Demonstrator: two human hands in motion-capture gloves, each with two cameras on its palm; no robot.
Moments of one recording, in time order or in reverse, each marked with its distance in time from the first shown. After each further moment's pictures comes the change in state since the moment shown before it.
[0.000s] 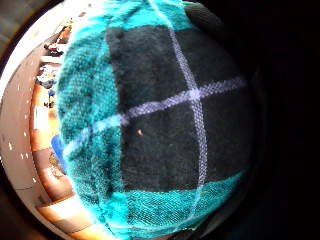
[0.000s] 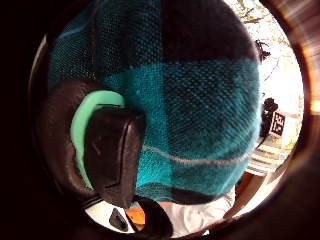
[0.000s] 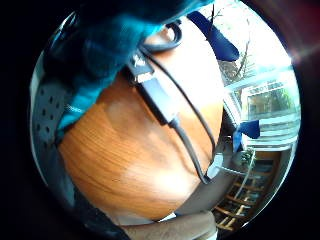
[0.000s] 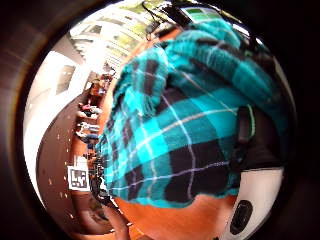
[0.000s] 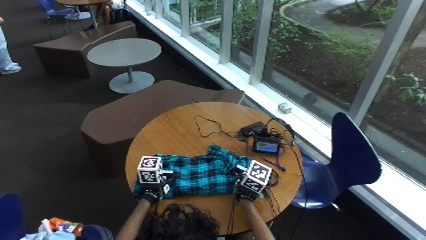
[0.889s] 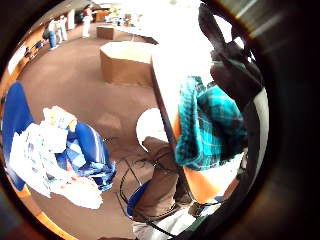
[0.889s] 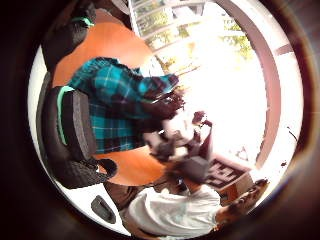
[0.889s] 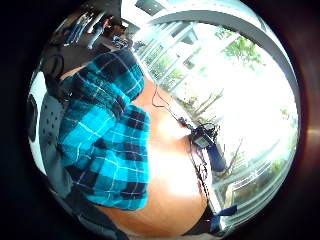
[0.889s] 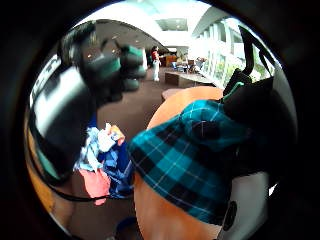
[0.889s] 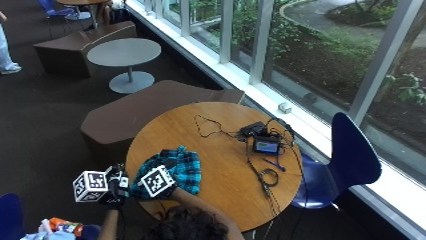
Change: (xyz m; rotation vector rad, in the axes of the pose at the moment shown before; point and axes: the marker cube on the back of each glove) left arm -0.125 0.089 -0.089 0.542 0.748 -0.253; right arm -0.333 0.146 0.005 0.481 0.237 -1.021
